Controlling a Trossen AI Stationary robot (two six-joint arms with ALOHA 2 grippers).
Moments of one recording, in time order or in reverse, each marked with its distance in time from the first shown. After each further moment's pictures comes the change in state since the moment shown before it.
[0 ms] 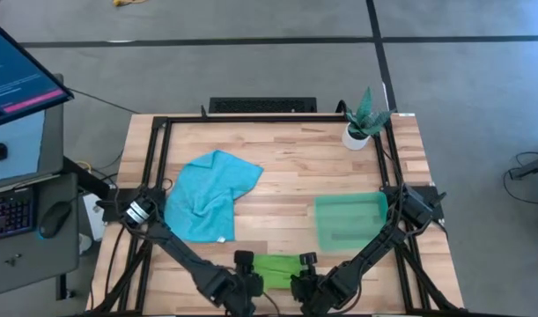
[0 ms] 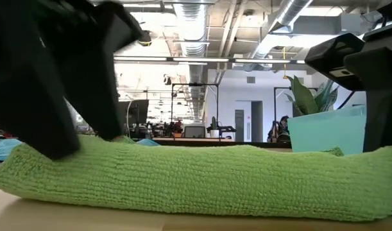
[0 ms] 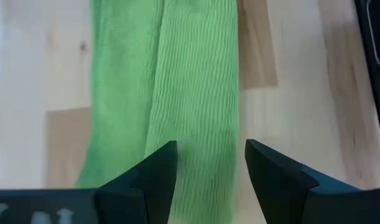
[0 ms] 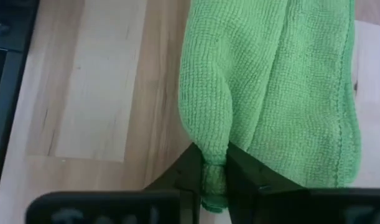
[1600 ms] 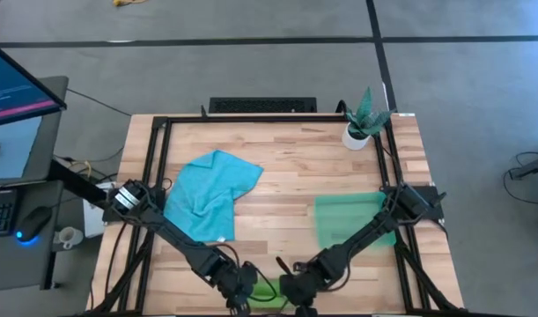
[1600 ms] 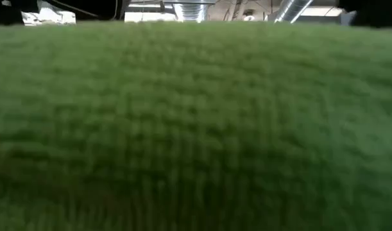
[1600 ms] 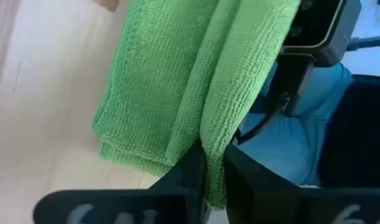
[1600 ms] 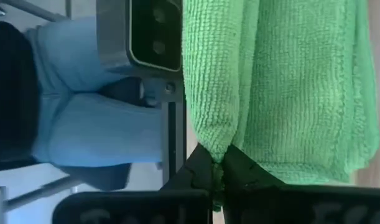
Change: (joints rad) left arm 0.053 -0.151 -0.260 0.324 0.600 -0.628; right arm -0.104 -0.065 -0.006 0.238 -0.625 0.202
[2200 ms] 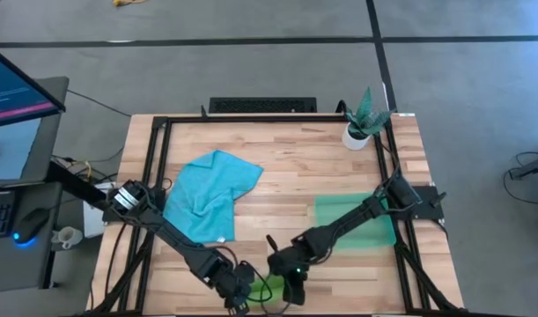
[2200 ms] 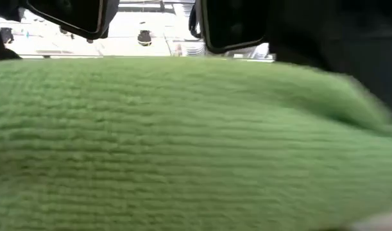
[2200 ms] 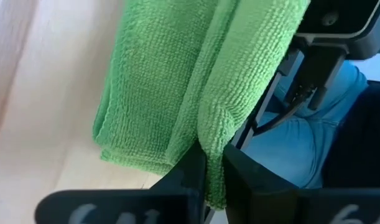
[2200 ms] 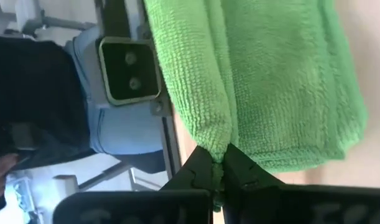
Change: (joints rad) left arm -0.010 -0.001 0.000 -0.047 -0.008 -0.060; right arm -0.174 0.001 0.000 -0.015 -0.258 0.035
